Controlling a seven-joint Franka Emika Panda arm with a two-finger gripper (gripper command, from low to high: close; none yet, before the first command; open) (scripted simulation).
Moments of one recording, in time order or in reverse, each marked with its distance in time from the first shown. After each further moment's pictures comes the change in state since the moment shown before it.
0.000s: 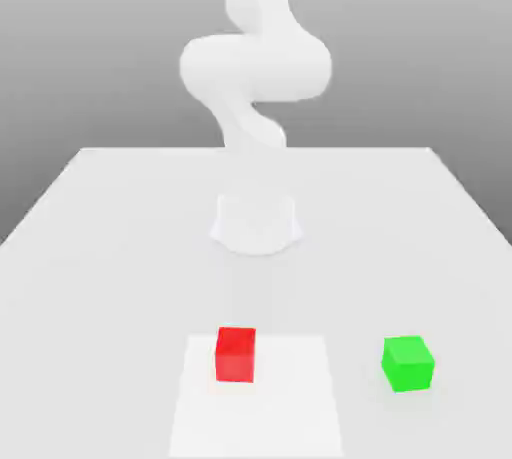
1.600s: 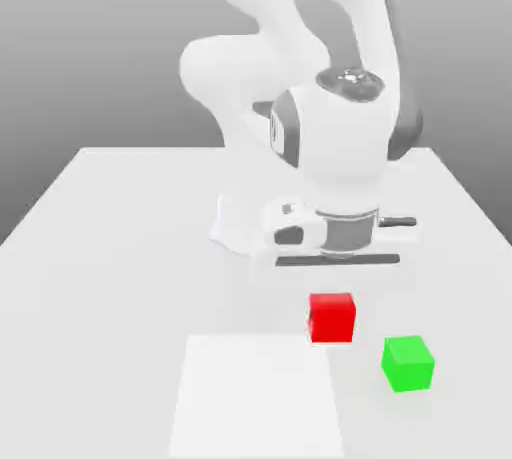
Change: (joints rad) arm 0.264 0.698 0.153 -0.350 0.002 0.329 0.314
